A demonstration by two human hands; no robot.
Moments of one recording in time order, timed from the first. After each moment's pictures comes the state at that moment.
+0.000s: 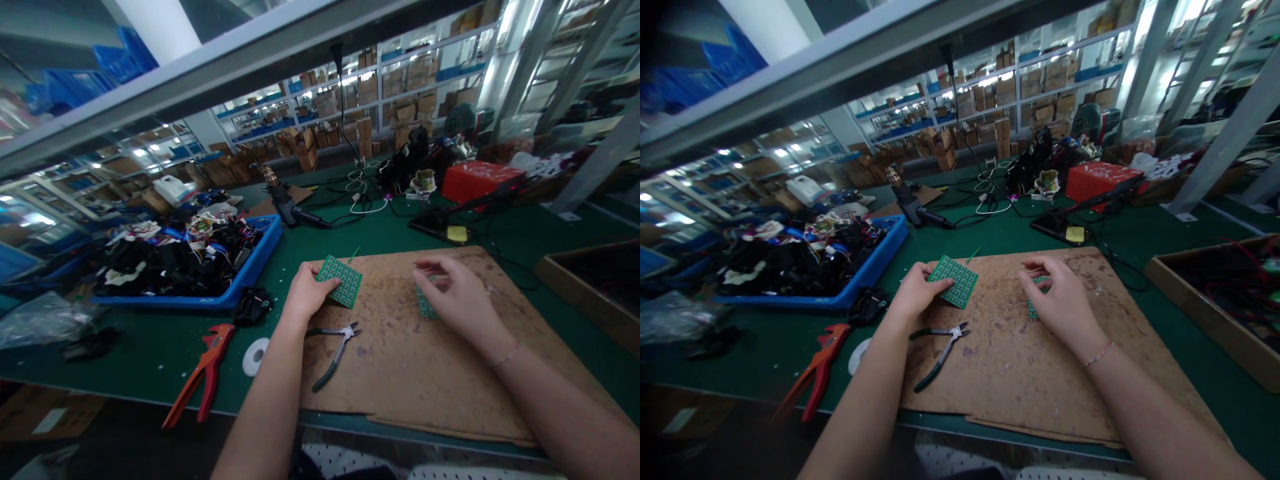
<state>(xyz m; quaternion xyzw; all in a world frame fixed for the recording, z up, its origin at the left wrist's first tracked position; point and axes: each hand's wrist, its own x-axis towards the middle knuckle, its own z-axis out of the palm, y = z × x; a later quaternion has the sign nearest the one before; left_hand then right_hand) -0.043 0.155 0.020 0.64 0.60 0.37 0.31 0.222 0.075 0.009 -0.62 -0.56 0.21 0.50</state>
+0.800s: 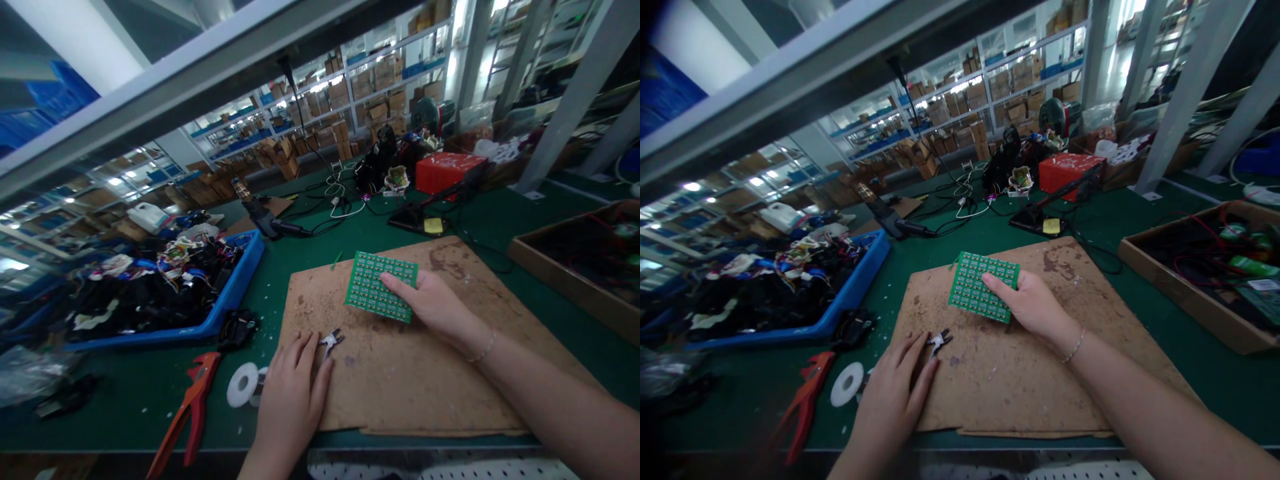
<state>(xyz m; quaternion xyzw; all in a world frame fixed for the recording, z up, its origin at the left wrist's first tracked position) -0.074 0.031 -0.012 0.84 0.53 0.13 -0.01 0.206 0.066 0.017 -0.42 -0.41 0.59 0.55</state>
